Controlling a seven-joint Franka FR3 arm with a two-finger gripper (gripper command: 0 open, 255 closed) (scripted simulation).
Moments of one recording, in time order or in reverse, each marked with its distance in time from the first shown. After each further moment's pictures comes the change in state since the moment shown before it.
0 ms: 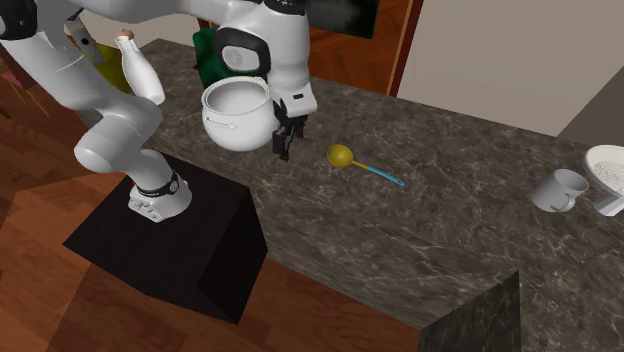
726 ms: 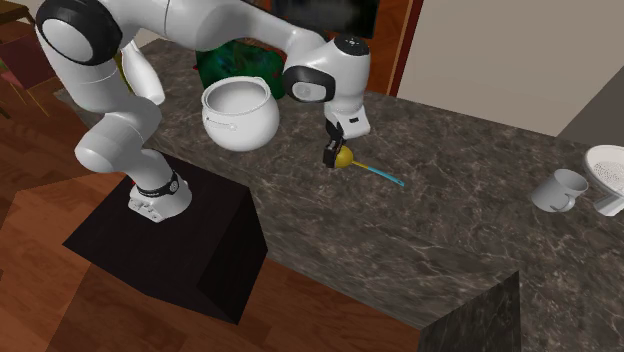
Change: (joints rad) arm 0.027 0.416 0.030 0.317 0.055 0.095 0.071
